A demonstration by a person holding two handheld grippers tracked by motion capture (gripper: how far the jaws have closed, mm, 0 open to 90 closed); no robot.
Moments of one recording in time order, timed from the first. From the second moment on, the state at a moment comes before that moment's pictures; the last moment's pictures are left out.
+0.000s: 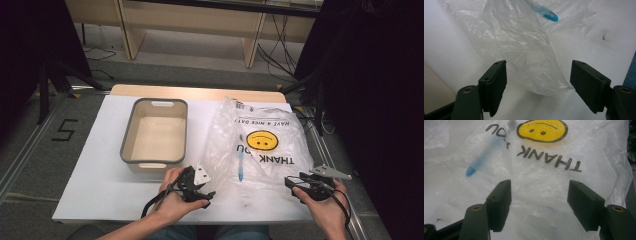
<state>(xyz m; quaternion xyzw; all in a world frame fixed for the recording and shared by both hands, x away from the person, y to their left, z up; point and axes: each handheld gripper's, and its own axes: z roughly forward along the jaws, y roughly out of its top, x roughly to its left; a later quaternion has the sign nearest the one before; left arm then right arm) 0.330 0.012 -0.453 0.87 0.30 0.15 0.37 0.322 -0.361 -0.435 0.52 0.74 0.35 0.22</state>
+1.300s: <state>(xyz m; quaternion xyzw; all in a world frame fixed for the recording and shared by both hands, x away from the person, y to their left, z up) 0.337 0.001 -0.477 0.88 0.34 0.12 0.32 0.308 -0.373 -0.426 0.52 0.78 0.28 0.18</state>
